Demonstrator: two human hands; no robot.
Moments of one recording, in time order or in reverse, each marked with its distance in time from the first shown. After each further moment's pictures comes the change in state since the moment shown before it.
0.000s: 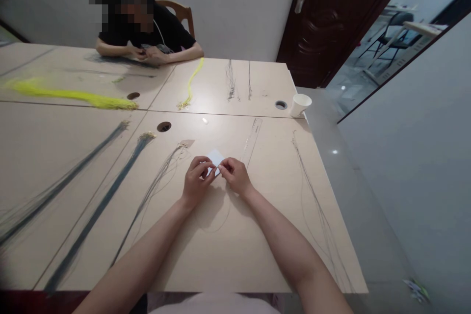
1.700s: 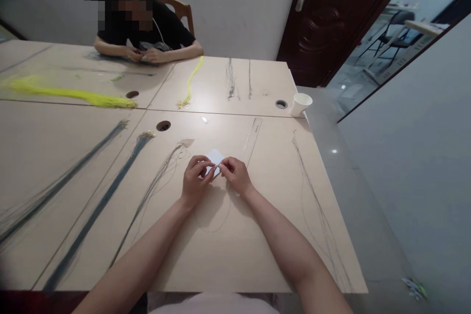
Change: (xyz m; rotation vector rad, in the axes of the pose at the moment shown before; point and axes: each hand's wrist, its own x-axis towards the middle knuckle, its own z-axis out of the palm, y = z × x) left_hand 0.000 0.001 0.000 -0.009 0.042 -0.045; right_hand 0.001 -0.003 -0.001 0.071 0.002 0.020
